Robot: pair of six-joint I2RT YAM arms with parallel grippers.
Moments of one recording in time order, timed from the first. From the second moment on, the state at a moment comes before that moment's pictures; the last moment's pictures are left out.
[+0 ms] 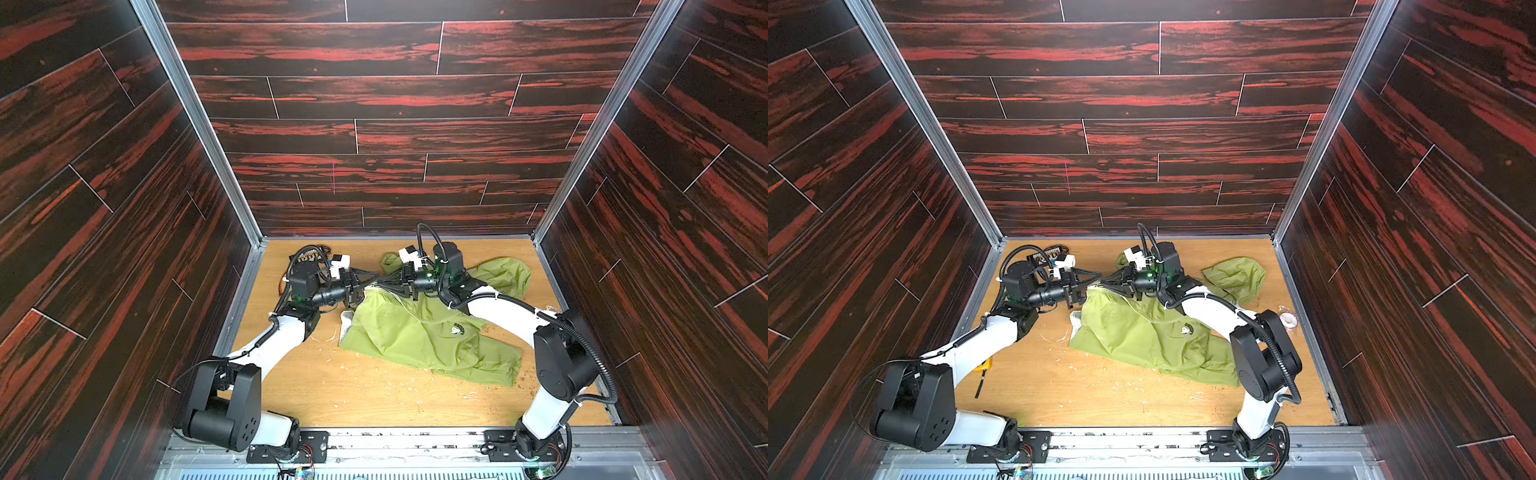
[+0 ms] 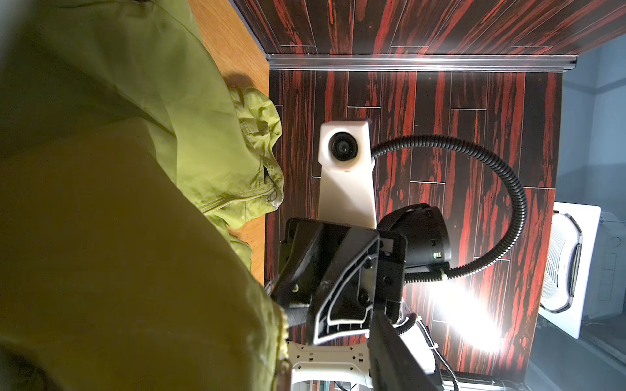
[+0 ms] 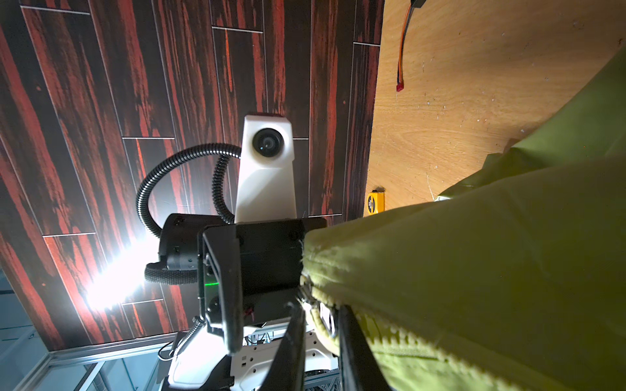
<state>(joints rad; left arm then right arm) -0.22 1.42 0.82 0.49 0.98 -1.45 0.60 1.76 1.25 0.22 -0.90 1.26</state>
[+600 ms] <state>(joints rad) -0.23 1.42 0.86 0.37 0.98 -1.37 0.60 1.76 1.25 0.20 -0.89 1.25</state>
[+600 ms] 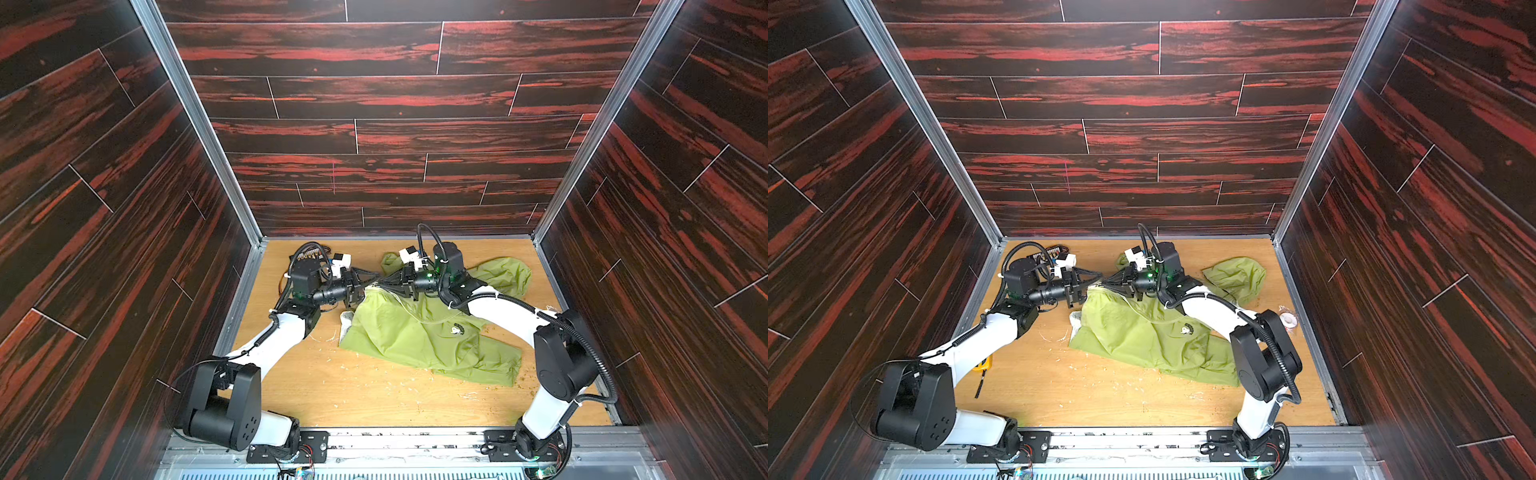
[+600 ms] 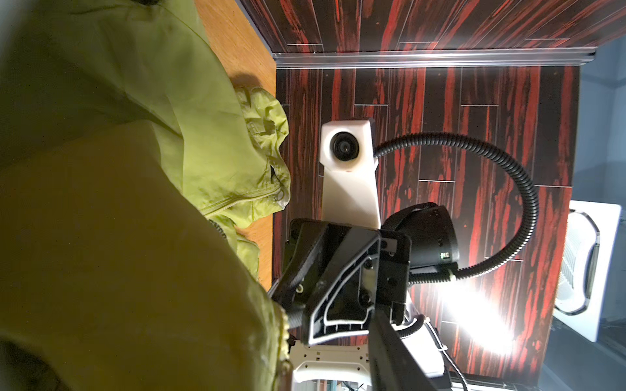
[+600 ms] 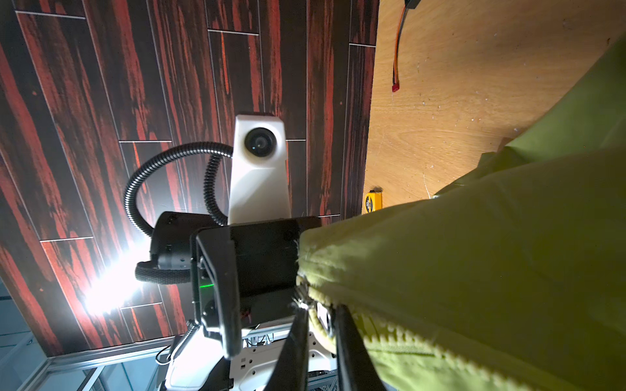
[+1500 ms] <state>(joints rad) -0.24 1.46 0.91 0.24 0.98 -1.25 0.61 1.76 1.24 0.22 -0.92 1.26</state>
